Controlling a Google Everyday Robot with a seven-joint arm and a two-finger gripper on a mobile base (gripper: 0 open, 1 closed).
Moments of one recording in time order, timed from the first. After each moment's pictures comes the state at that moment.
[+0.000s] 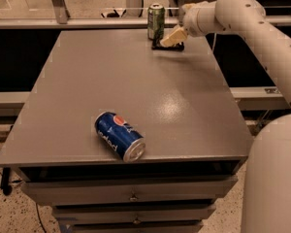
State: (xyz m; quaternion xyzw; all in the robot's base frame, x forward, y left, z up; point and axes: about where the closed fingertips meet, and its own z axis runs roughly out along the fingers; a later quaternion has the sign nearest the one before) arm 0.848 -0.128 0.909 -0.47 0.70 -0.01 0.54
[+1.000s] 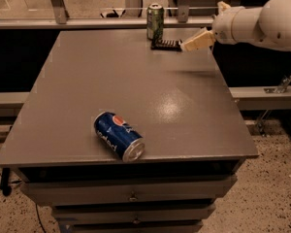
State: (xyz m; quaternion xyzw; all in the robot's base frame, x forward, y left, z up) arm 0.780 -0.186 0.931 -0.40 0.71 0.04 0.57
